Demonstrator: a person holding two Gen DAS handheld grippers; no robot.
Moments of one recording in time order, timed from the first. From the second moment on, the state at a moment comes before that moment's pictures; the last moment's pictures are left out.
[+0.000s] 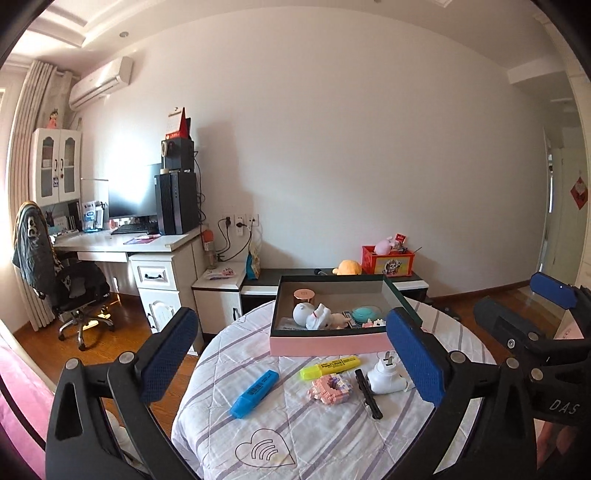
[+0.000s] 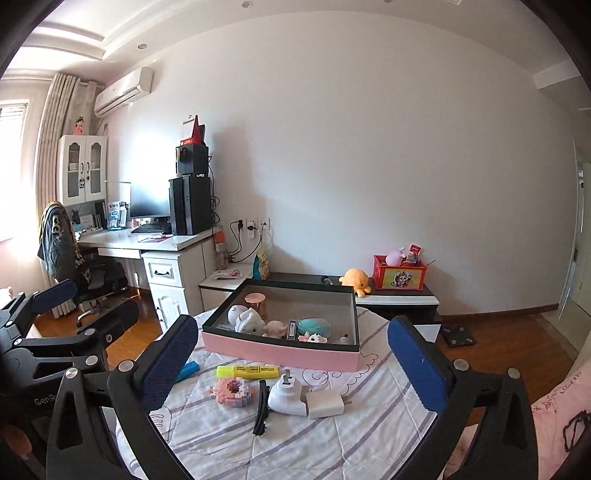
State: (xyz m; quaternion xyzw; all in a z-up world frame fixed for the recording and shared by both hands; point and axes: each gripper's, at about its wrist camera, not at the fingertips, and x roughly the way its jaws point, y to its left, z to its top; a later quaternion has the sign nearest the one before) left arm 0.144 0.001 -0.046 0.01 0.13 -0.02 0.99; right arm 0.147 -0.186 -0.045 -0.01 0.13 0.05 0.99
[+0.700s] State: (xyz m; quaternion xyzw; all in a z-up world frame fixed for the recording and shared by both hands) left arm 0.088 0.004 -0.033 0.00 0.10 -0.01 1.00; right arm 0.091 -0.183 -0.040 -0.01 0.11 0.04 0.99
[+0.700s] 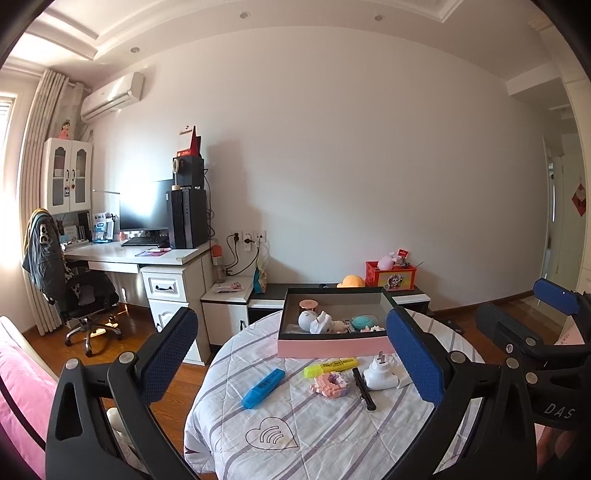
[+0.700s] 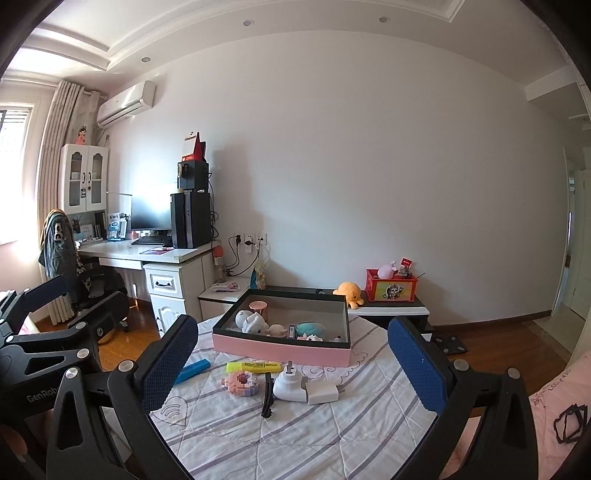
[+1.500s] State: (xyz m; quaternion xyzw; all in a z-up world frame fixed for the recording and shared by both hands) left arm 0.228 0.038 -0.164 0.00 0.31 0.00 0.95; right arm 0.207 -0.213 -0.149 0.00 0.28 0.01 0.96
